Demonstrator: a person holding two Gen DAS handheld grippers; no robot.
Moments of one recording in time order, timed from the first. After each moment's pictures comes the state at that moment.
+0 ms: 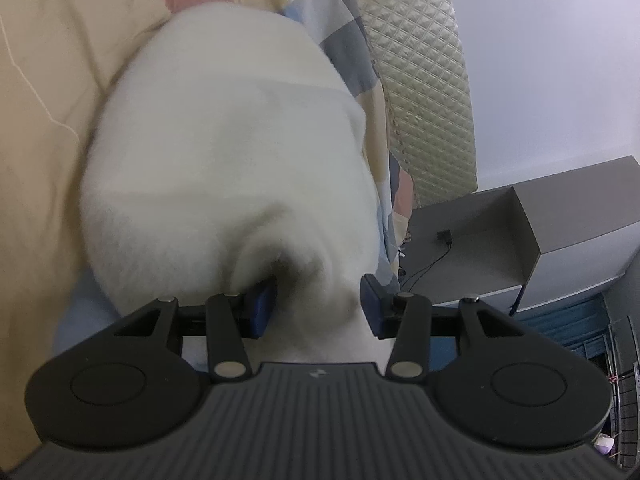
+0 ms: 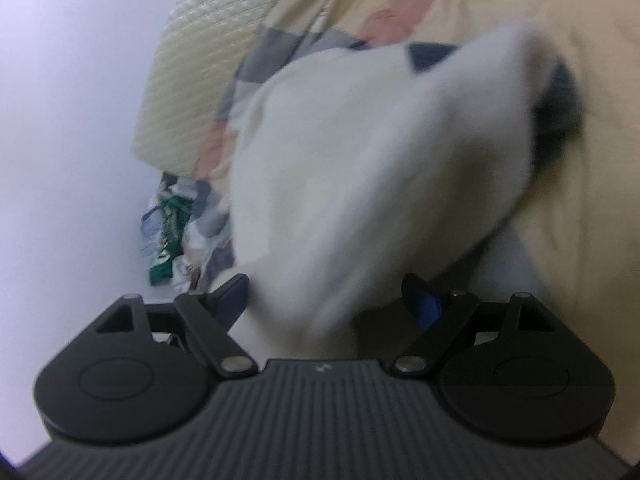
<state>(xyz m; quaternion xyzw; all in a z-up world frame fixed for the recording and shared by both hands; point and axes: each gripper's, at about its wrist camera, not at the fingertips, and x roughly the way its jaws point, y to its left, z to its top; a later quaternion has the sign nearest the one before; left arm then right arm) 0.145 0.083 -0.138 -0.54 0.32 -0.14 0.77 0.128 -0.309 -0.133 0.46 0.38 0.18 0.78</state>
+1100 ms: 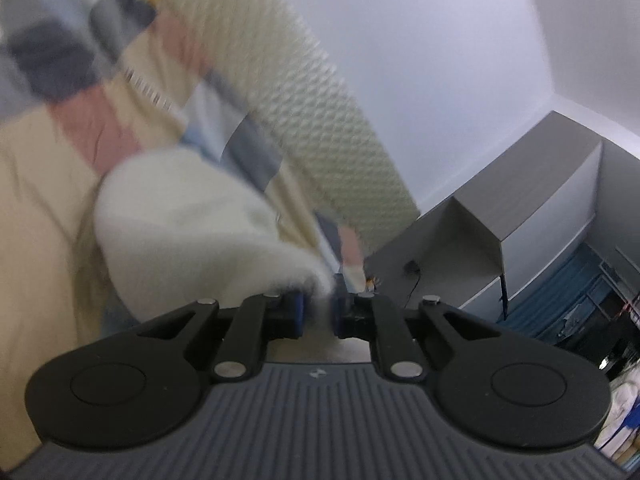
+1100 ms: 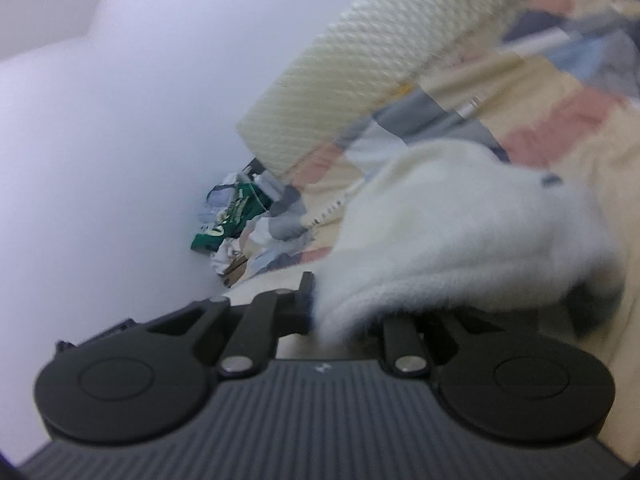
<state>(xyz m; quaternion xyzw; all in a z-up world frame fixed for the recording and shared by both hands) 0.037 0.088 -0.027 -0.41 0.15 -0.16 0.88 0.084 -0.276 -0.022 0.27 0.23 0.30 0.89</state>
